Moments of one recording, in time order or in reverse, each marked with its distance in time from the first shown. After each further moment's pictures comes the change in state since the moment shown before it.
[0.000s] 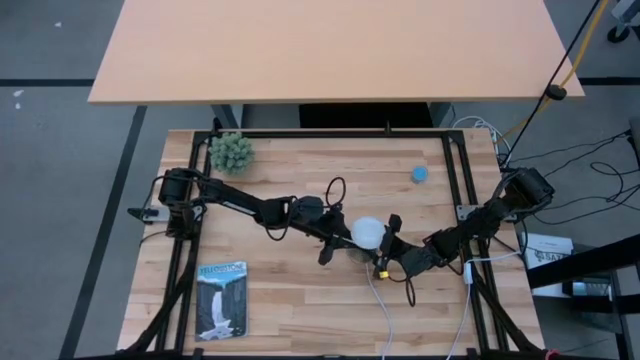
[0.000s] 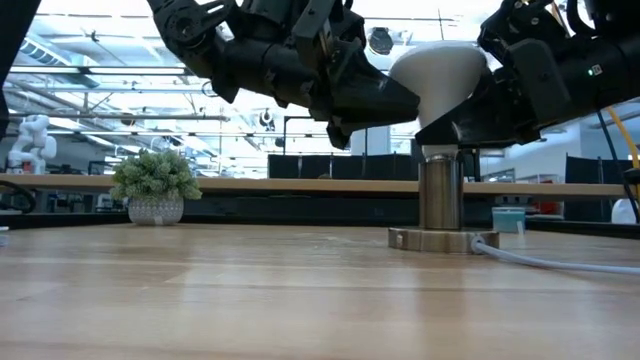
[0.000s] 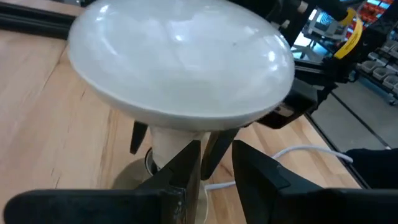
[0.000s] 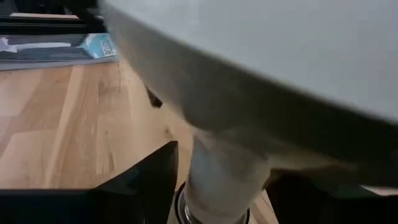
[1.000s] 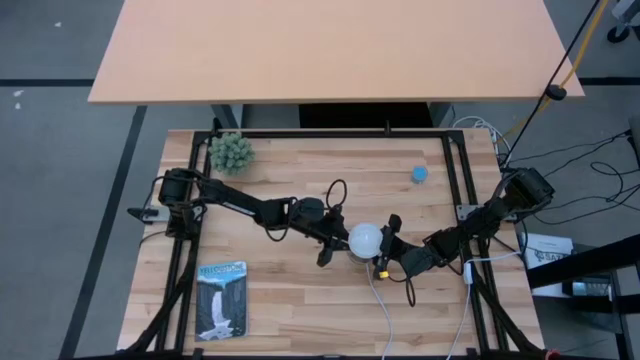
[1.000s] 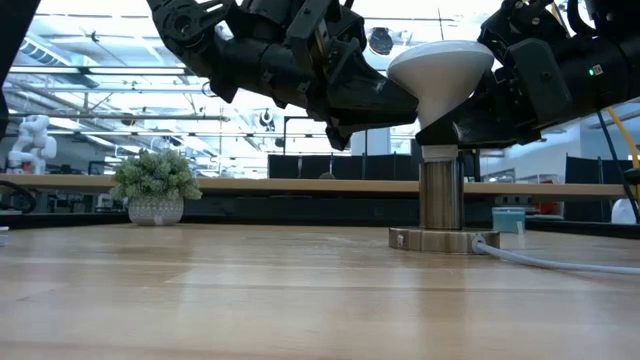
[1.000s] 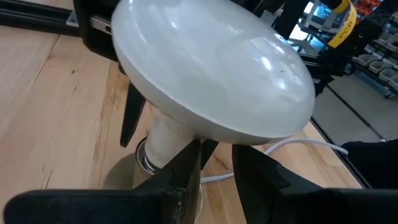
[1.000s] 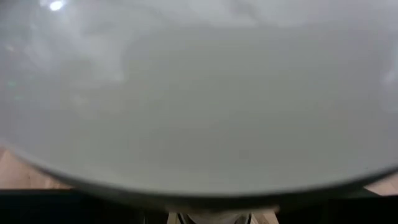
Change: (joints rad) left arm -0.010 0.000 0.000 -0.020 0.012 0.010; right arm 0.000 0.000 0.000 -0.002 -0.001 0.001
